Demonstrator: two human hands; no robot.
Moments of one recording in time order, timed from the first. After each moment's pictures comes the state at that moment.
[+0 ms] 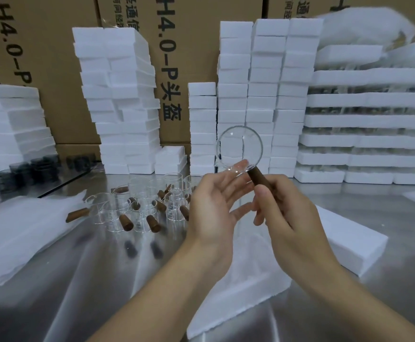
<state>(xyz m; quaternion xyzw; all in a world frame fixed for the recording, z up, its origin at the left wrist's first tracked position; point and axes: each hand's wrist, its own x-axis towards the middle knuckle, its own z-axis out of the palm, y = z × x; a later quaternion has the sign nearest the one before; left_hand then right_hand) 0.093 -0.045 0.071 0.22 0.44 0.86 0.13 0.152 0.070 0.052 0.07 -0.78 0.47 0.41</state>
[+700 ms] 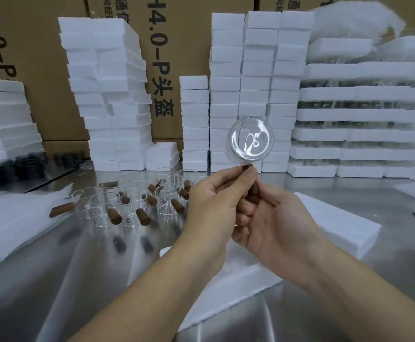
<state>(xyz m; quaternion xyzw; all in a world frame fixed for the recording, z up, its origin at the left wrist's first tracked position) 0.092 -0.032 0.051 0.20 0.55 0.81 0.10 0.145 0.065 0.055 0.01 -0.48 0.87 0.05</state>
